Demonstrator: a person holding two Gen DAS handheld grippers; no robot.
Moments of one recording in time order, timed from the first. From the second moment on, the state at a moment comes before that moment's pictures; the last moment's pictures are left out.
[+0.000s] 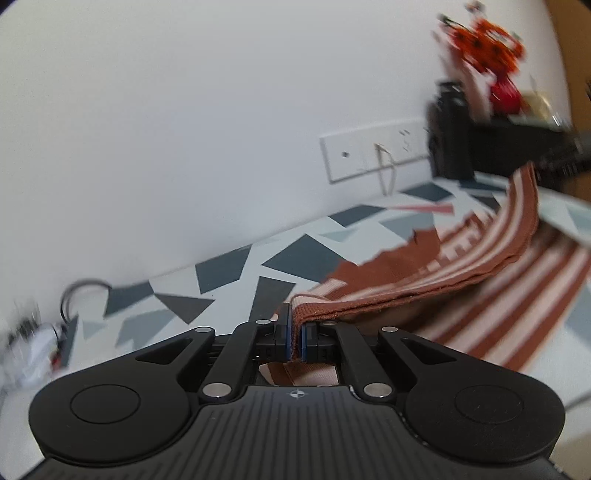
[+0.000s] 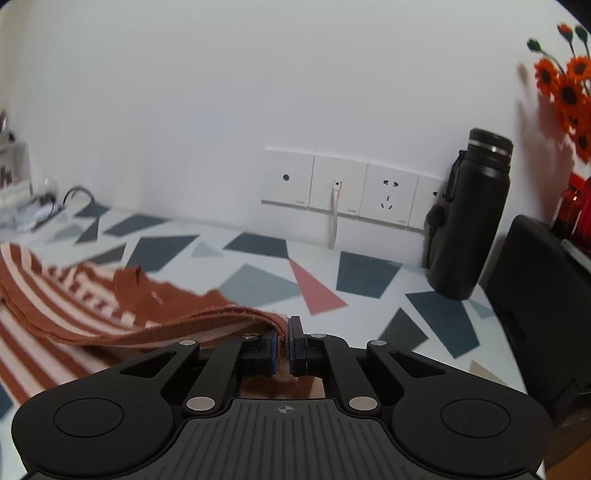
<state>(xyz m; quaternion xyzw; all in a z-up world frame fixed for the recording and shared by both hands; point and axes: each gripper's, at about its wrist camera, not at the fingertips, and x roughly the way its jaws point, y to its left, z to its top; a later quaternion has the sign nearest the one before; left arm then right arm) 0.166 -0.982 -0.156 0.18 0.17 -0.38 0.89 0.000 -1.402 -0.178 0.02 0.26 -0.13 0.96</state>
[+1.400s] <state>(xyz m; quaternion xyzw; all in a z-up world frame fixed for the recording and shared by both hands) 0.212 -0.988 -0.193 0.08 0.34 -0.37 0.86 -0.003 -1.422 -0.236 0.14 0.32 -0.13 0.93</state>
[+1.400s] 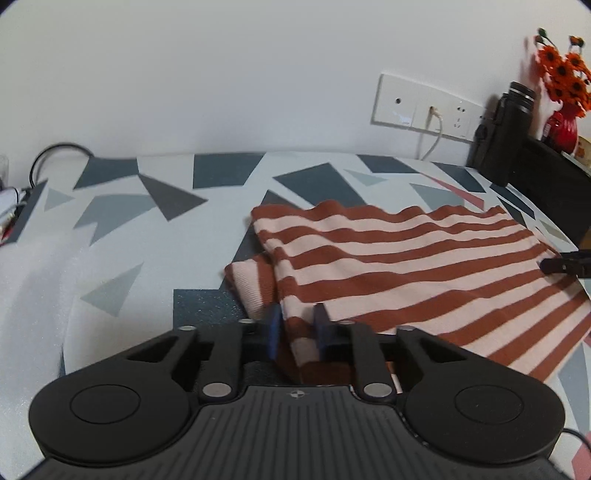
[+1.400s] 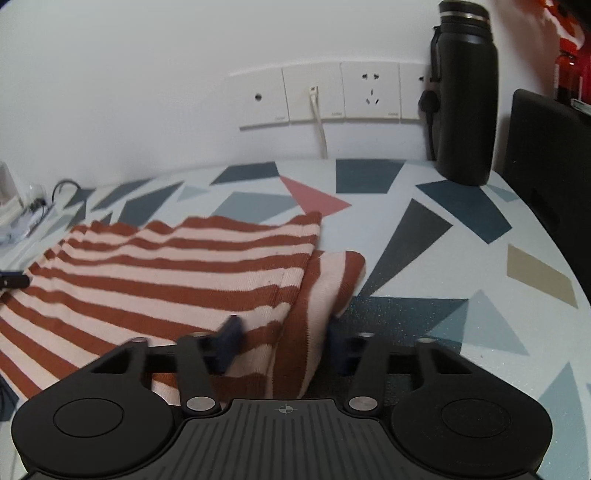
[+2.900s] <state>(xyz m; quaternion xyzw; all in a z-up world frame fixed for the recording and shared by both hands) 0.198 -1.004 -0.217 0.06 0.34 -0.32 0.88 0.004 -1.397 -0.256 0.11 0.31 -0.18 0.93</state>
